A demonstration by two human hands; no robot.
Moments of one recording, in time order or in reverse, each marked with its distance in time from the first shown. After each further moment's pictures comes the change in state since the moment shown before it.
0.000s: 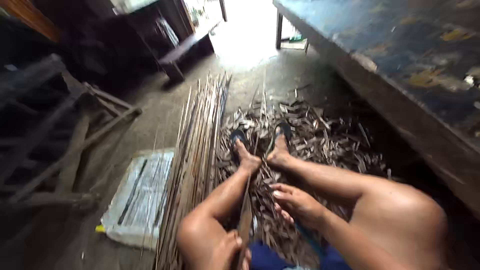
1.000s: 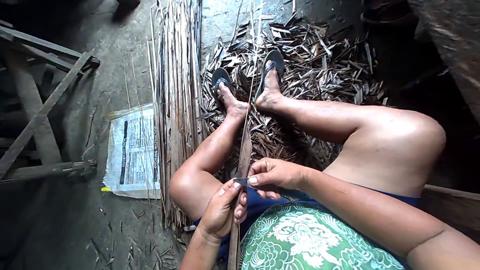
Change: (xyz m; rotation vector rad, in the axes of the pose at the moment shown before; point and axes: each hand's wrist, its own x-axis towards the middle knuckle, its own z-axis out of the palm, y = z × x) left_hand 0.029 -0.034 -0.022 -0.461 -0.396 -0.076; right_hand -0.004 0.035 0.022 -0.054 -0.514 0.096
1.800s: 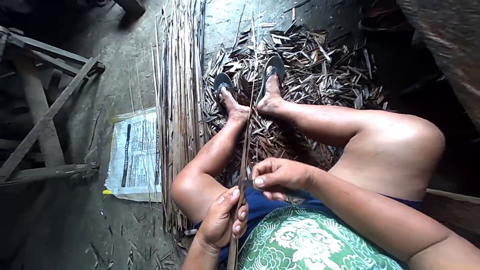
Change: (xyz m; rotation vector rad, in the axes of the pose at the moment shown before) left_hand -0.014 0.003 0.001 -0.012 -0.125 -0.046; right_hand -0.005 -0.009 -0.005 -0.050 -0.051 -0.056
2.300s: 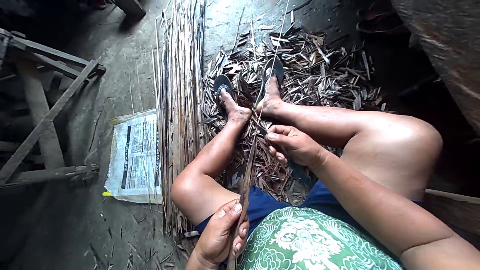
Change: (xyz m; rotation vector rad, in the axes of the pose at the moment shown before) left_hand -0.019 -0.011 -0.003 0.045 0.003 -0.038; right_hand -0.010 -0.030 -0.031 0.041 0.507 -0.187
